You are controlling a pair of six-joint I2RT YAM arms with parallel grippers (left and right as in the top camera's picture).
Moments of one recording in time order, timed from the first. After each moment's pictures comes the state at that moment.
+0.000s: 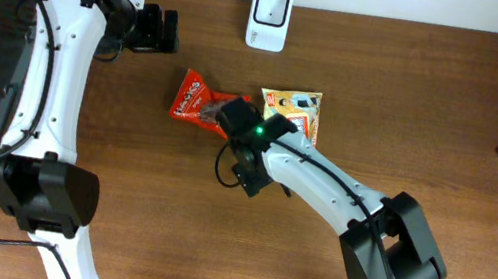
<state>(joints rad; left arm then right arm) -0.03 2.05 2.26 -1.43 0.14 -0.14 0.72 1.99 1.45 -0.94 0.35 0.07</state>
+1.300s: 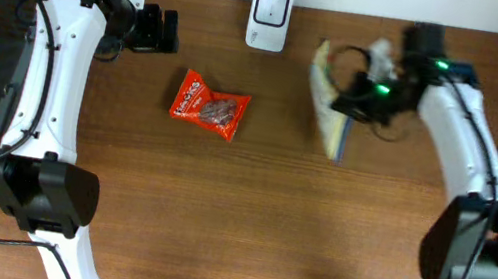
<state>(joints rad) -0.03 2.05 2.26 -1.42 0.14 -0.14 0.00 1.97 1.66 -0.99 -0.62 0.26</state>
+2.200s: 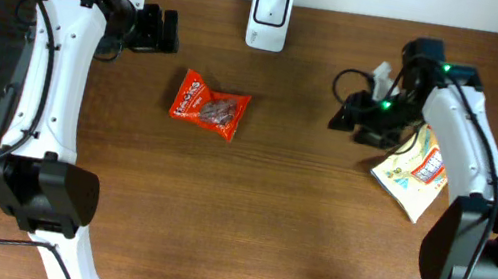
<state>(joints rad) -0.03 2.05 2.26 -1.42 0.14 -0.14 0.03 1.97 1.70 -1.21 -0.42 0.18</state>
